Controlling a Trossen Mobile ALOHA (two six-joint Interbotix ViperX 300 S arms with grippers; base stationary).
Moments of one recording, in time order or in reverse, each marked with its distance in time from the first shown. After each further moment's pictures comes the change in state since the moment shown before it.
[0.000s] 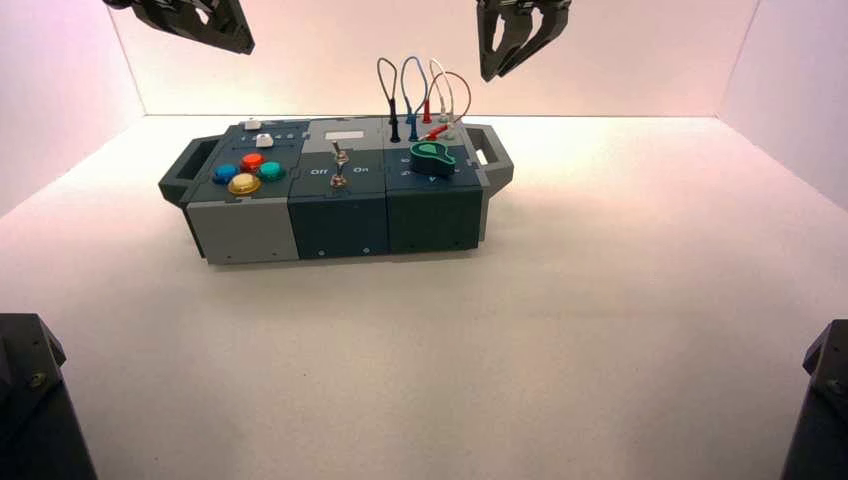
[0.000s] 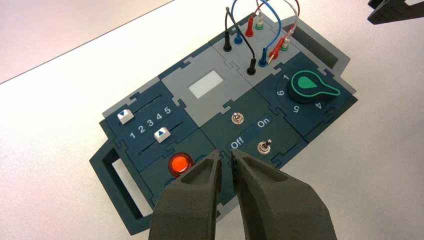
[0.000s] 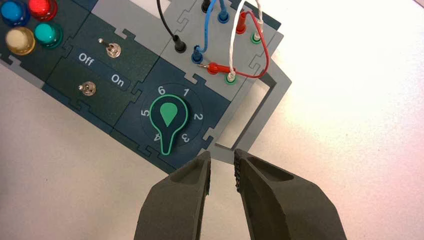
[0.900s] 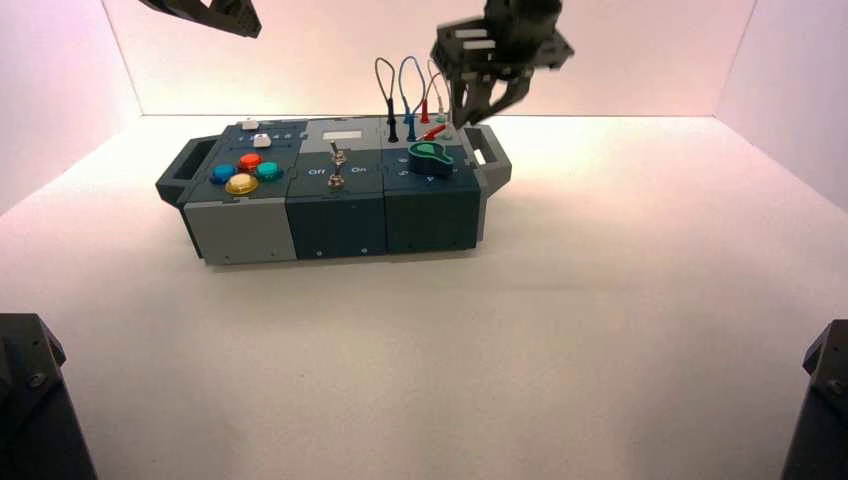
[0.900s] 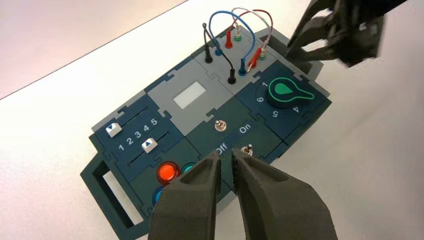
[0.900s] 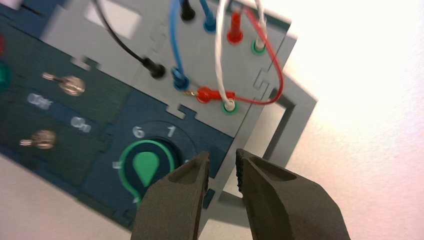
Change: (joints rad) left arm -0.044 -0.072 -0.005 0.000 0.035 -0.003; right arm 0.002 0.178 0.015 0.081 -0.261 0.026
